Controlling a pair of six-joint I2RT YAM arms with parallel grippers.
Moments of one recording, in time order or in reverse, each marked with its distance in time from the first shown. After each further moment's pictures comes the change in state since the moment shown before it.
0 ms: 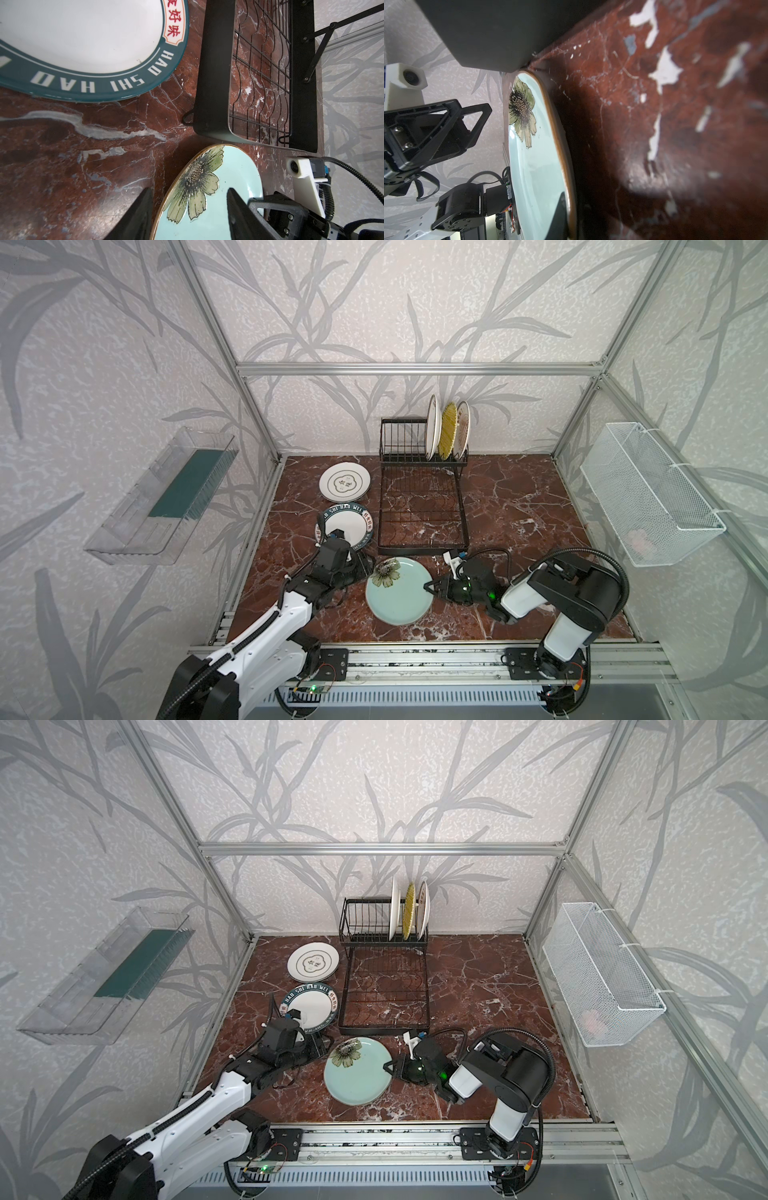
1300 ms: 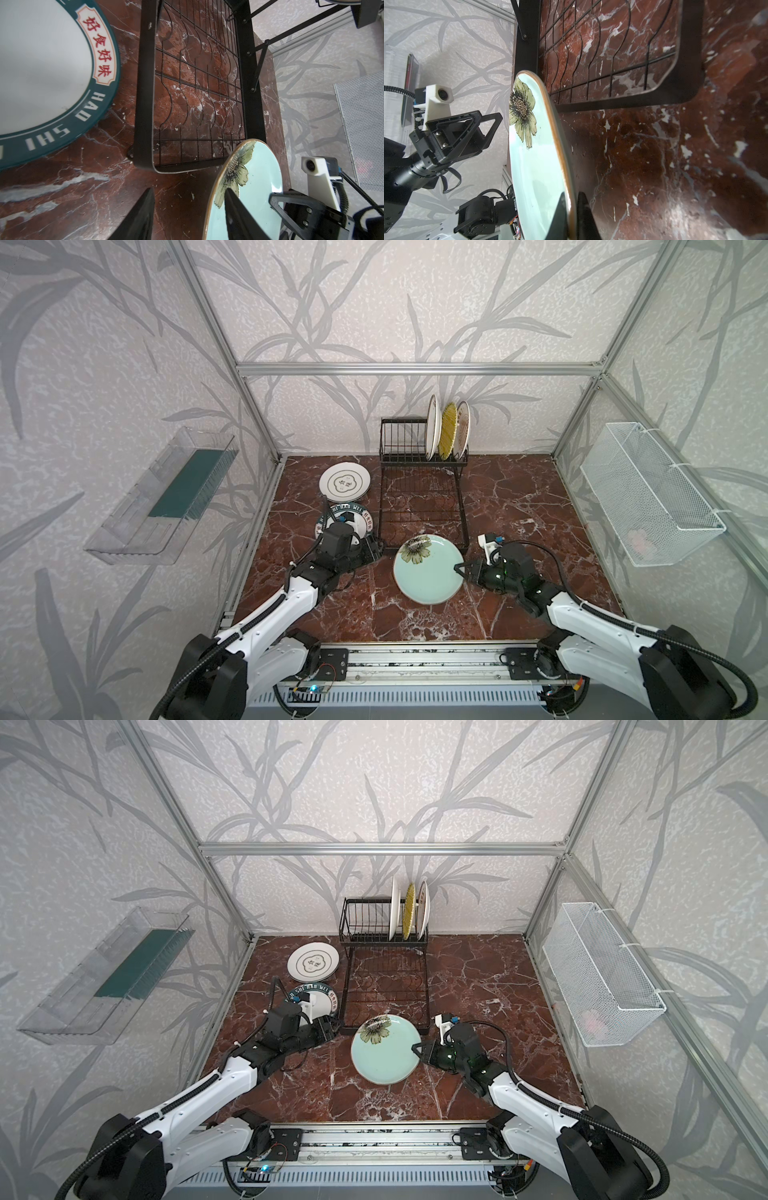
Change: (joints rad) left arm -0.003 0.136 0.121 0.161 0.133 0.041; right arm -0.282 -0.650 0.013 -0.678 -0.061 -0.169
